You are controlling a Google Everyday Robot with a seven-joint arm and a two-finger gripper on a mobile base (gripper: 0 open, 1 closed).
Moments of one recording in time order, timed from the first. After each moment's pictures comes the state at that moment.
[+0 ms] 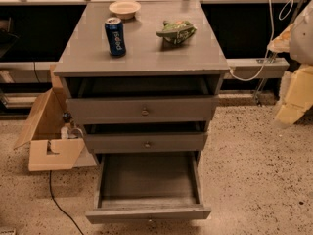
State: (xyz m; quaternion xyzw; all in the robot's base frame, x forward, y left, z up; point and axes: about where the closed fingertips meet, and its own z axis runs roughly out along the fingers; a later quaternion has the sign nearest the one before) arm 0.438 -0.216 0.977 -0.60 0.78 -0.04 0.16
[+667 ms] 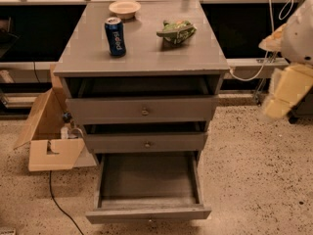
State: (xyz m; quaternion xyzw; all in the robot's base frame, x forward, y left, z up) arm 0.456 -0.208 0.970 -0.60 0.78 -0.02 0.19
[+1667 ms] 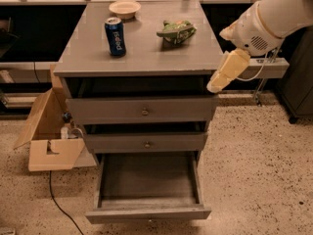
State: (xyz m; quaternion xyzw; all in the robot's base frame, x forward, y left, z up) arm 0.575 -0.152 0.939 -0.57 0.76 0.06 0.30
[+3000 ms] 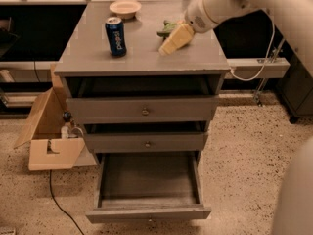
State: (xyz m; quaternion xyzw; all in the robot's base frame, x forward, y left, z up) arm 0.728 -0.063 0.936 -0.51 0.75 0.11 0.40
